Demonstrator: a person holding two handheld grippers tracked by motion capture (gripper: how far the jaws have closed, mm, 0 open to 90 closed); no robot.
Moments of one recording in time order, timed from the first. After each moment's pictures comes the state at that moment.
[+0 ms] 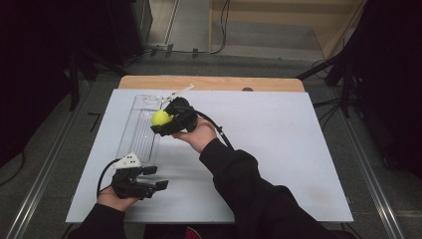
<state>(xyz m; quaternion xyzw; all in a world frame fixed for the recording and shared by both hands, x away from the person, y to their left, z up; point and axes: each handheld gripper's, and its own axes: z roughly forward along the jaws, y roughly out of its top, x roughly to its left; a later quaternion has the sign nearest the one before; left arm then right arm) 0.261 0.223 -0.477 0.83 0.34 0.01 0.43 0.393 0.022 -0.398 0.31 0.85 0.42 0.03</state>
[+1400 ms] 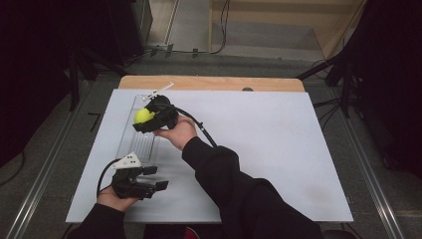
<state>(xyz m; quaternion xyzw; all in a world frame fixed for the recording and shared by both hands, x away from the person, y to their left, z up) 0.261 0.223 -0.476 0.84 0.34 0.01 0.43 0.412 0.073 -0.409 0.31 0.85 0.43 0.01</state>
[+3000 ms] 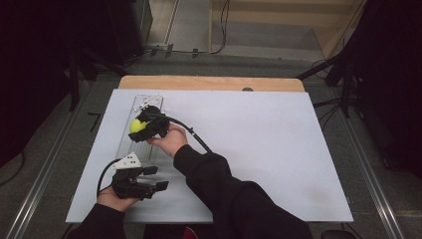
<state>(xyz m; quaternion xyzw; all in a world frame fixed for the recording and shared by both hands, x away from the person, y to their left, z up) 0.260 0.222 -0.475 0.84 0.34 0.01 0.43 0.411 0.103 -0.443 0.32 0.86 0.39 0.01</state>
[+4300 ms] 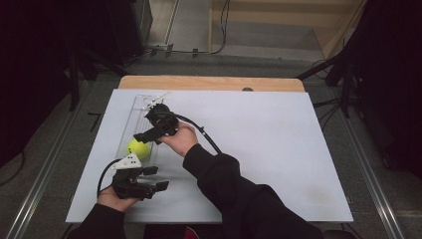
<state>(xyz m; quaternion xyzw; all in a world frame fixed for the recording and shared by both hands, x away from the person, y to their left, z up) 0.260 0.222 -0.476 0.84 0.34 0.01 0.43 0.398 0.072 -0.423 0.29 0.86 0.41 -0.01</state>
